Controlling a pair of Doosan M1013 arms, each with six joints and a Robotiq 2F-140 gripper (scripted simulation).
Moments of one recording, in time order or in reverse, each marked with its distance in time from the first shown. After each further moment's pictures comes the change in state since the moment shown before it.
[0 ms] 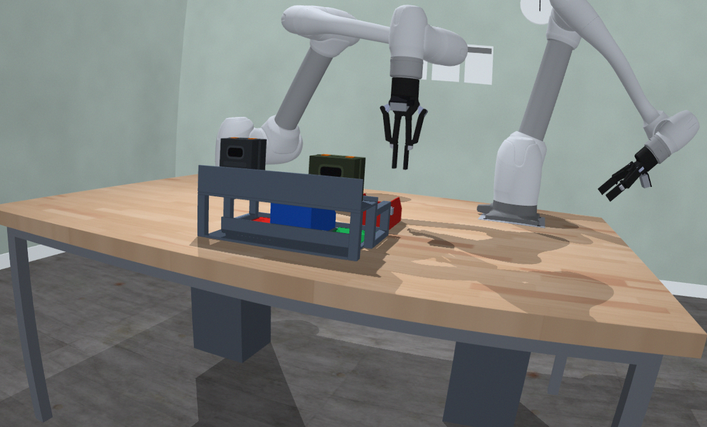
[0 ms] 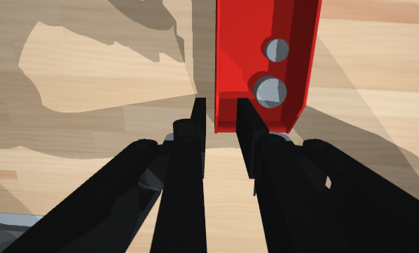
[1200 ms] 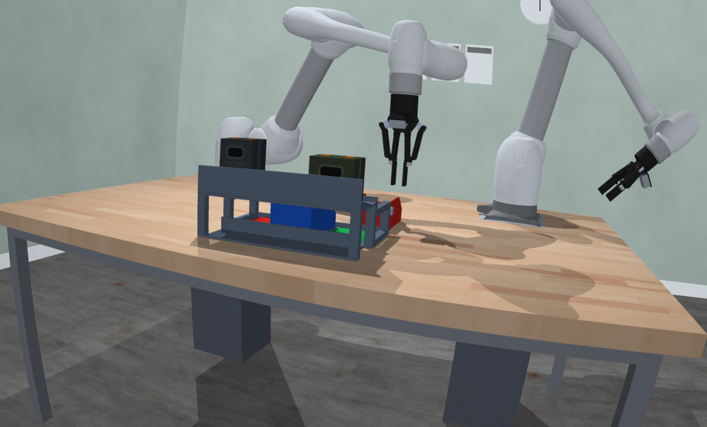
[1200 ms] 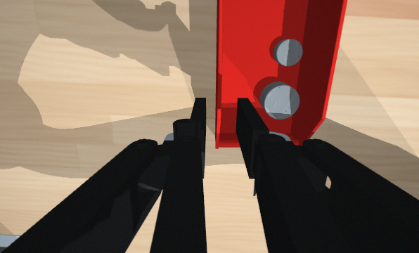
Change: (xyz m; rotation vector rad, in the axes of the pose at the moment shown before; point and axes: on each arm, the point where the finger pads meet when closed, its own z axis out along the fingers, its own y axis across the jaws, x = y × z) left arm 0.000 0.000 0.000 0.000 0.000 0.000; right arm 0.001 0.000 0.045 0.000 0.000 0.000
